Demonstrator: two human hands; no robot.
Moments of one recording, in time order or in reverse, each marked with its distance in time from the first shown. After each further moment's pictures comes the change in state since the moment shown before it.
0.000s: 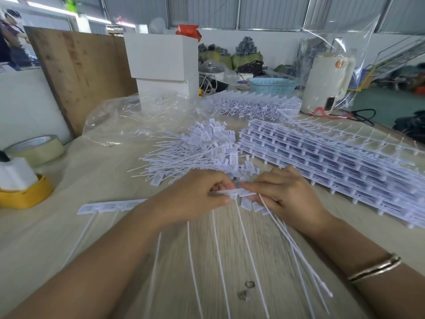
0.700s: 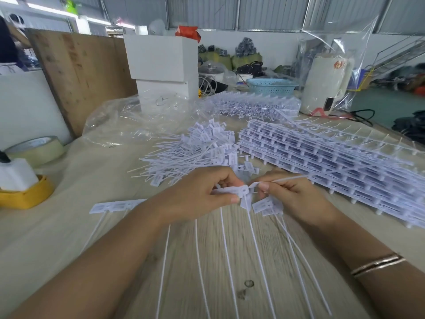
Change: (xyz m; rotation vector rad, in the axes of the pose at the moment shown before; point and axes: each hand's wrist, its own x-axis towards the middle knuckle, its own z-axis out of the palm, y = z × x) left_hand -0.002 0.010 -0.002 -0.168 0.004 0.127; right_hand -0.002 0.005 0.001 0.904 -0.003 0.414
